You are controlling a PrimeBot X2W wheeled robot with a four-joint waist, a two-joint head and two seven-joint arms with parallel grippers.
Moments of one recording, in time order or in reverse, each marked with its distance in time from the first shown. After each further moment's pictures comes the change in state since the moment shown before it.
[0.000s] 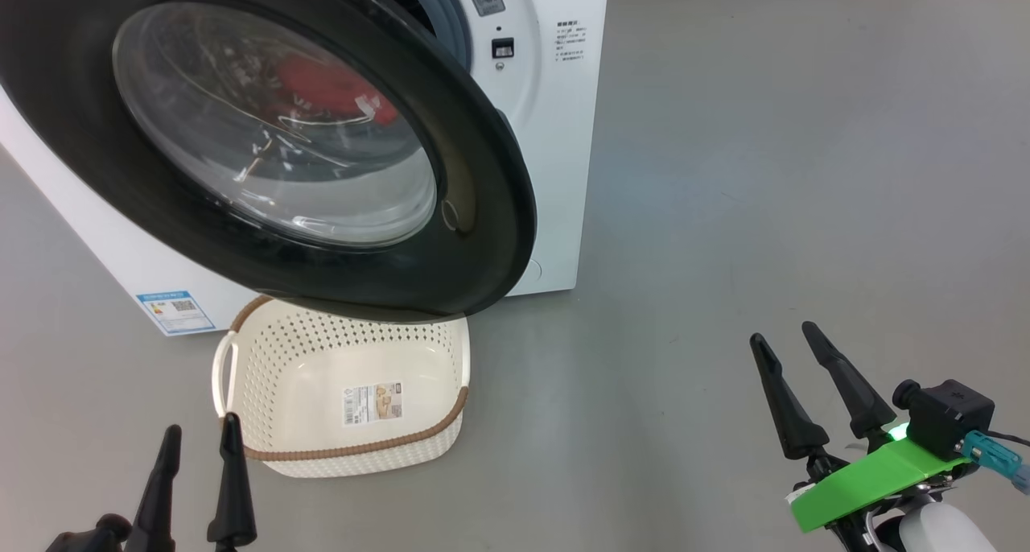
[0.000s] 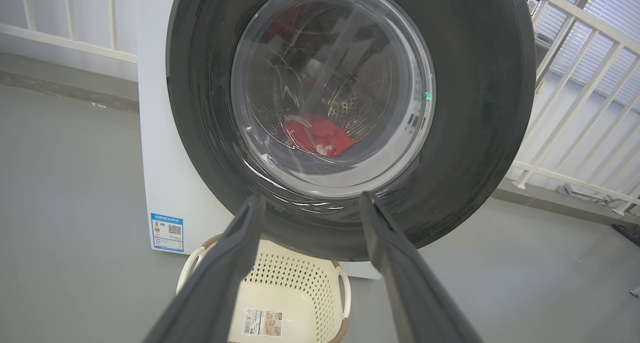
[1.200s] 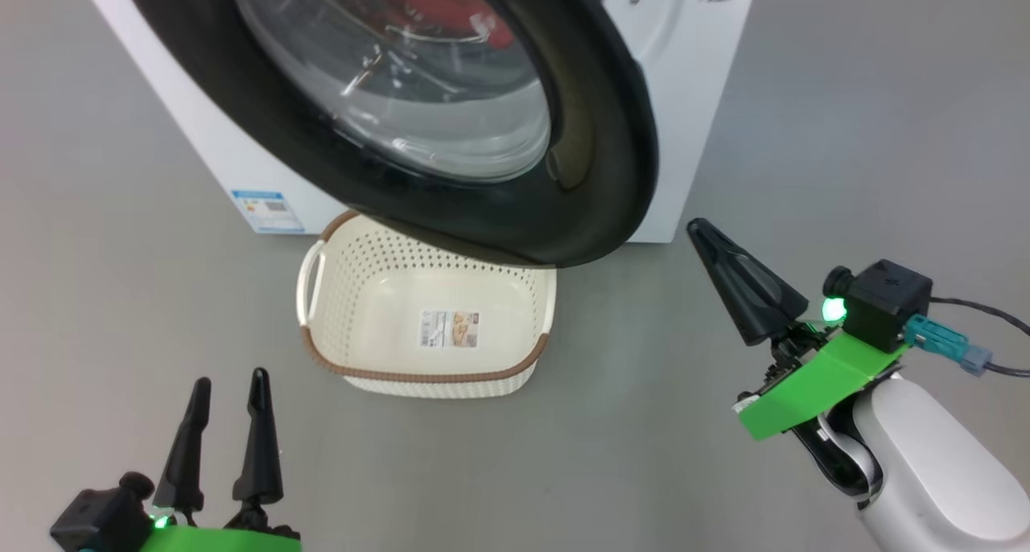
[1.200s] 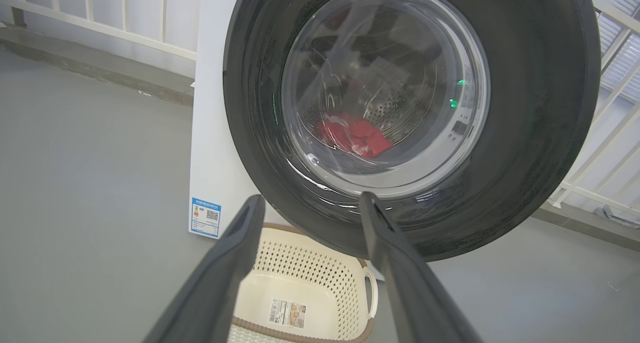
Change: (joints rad) left arm -0.063 -0.007 -0.059 -0.017 -0.030 -0.007 0.000; right arm -0.285 -0.097 0.241 -0.027 0.030 0.000 0.000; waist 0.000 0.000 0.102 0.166
